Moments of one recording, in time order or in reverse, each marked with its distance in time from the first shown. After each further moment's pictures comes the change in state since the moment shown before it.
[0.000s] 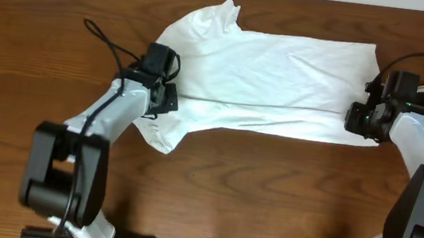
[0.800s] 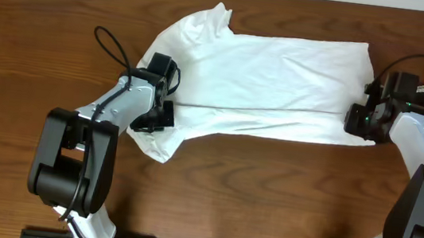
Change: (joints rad) left arm -0.001 0.064 0.011 -0.223 -0.003 -0.001; right arm 0.000 0.000 0.000 -0.033 0.004 0.000
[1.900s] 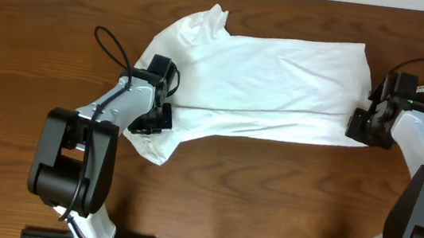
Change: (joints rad) left arm 0.000 0.000 -0.002 -0.022 -0.035 0.000; right arm 0.000 0.000 0.024 -0.110 0.103 0.076
